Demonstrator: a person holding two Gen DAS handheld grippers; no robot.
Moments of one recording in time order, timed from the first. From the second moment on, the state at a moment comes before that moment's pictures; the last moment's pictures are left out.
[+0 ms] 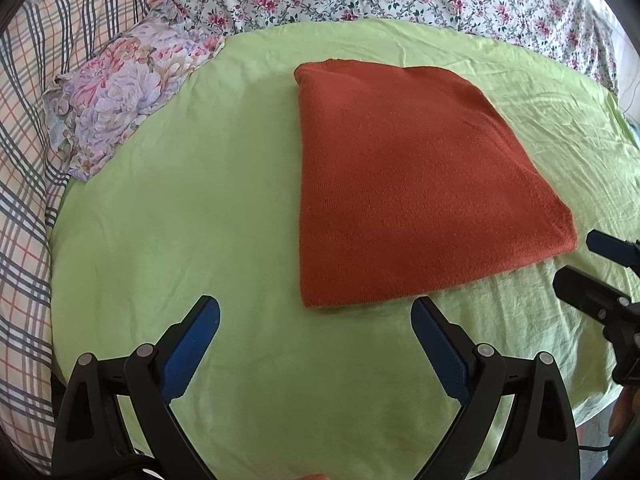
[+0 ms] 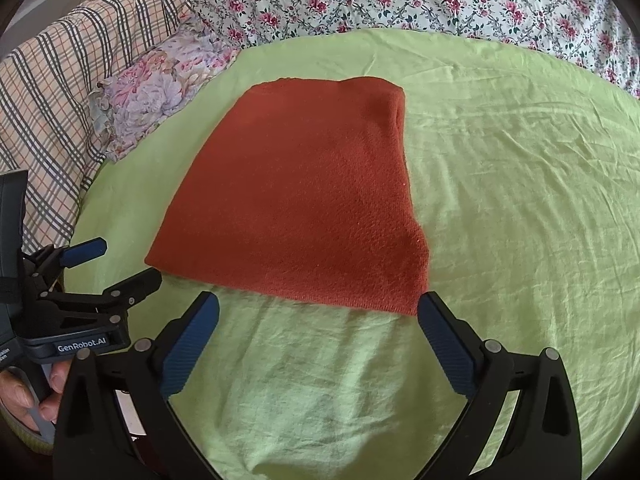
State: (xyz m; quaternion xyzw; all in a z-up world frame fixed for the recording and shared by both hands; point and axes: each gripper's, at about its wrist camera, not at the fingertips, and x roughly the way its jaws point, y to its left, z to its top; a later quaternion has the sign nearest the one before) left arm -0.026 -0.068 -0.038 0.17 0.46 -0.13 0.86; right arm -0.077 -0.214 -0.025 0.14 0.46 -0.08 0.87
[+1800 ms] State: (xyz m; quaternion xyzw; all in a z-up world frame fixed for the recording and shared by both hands) left arm -0.024 -0.069 -0.031 0.17 0.44 -0.14 0.87; right arm -0.070 -0.215 -0.019 0.14 0.45 -0.08 0.88
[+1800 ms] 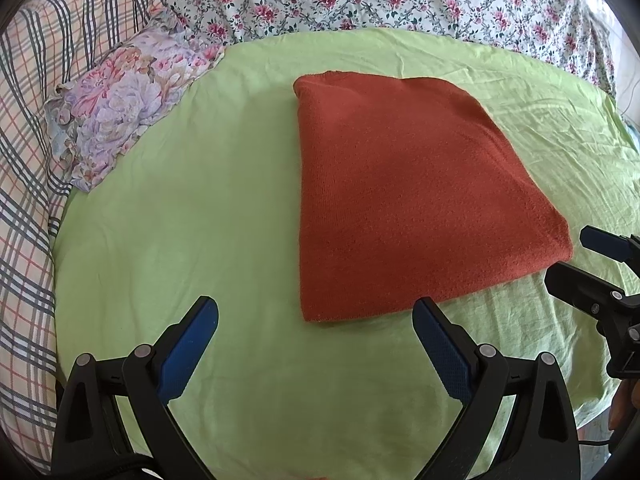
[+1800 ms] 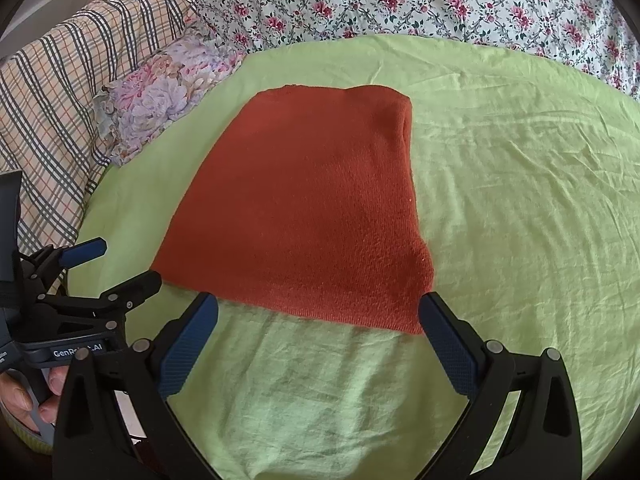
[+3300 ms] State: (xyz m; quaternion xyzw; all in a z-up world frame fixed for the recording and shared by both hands) left arm -0.015 -0.071 -0.030 0.17 0.45 -0.13 0.87; right arm -0.065 -0.219 -0.017 0.14 0.45 -0.08 0.88
